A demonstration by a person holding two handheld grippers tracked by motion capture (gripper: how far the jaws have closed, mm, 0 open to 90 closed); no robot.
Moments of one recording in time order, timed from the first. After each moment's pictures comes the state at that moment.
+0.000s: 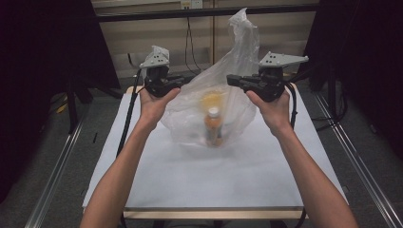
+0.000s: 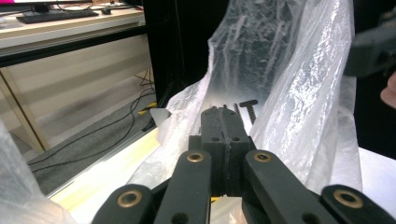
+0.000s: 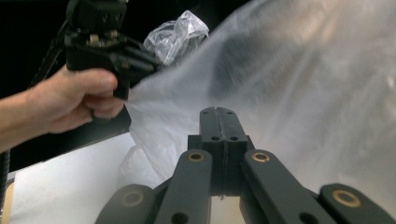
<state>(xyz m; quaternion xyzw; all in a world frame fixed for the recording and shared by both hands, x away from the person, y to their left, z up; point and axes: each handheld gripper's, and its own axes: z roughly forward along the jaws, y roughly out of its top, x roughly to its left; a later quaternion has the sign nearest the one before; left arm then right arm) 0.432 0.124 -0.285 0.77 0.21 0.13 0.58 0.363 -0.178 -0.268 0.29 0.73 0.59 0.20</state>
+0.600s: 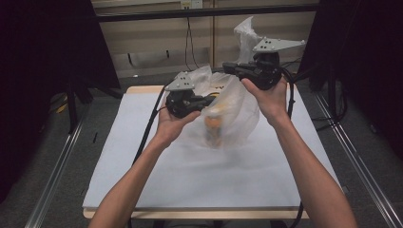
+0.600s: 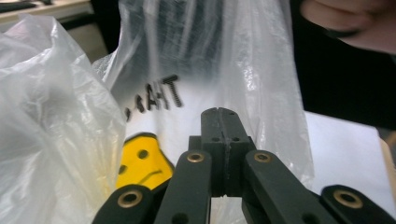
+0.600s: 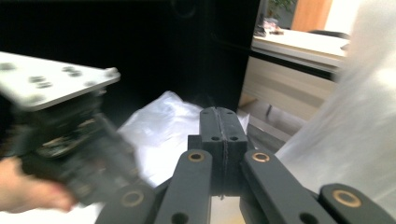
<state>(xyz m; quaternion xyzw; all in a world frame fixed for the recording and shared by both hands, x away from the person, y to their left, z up) 0.387 0.078 -0.313 0.81 0.14 0.10 0.56 0.372 -0.166 -0.240 0.29 0.73 0.58 0.22</state>
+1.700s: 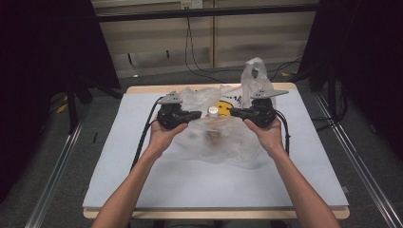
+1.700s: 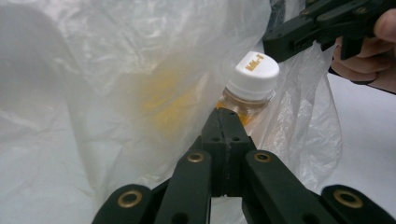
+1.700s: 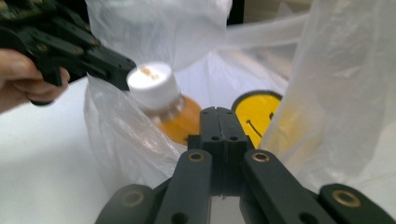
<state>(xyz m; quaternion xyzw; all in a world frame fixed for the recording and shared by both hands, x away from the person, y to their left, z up) 0.412 0.114 -0.385 0.83 0.22 0.08 0.51 0.377 -0.188 -0.386 0.37 0.76 0.52 0.14</state>
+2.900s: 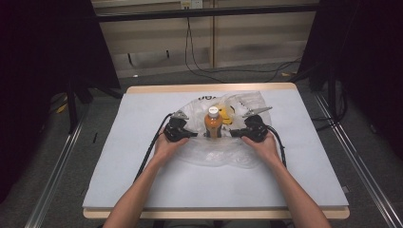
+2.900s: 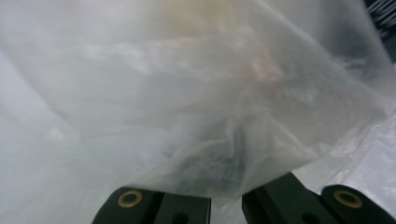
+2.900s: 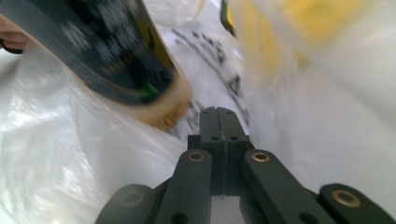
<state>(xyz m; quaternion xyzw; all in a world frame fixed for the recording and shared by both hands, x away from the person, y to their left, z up) 0.441 0.118 -0.487 0.87 0.28 0.04 0.41 0.399 -0.194 -0.484 0.41 0.81 0.42 0.07</state>
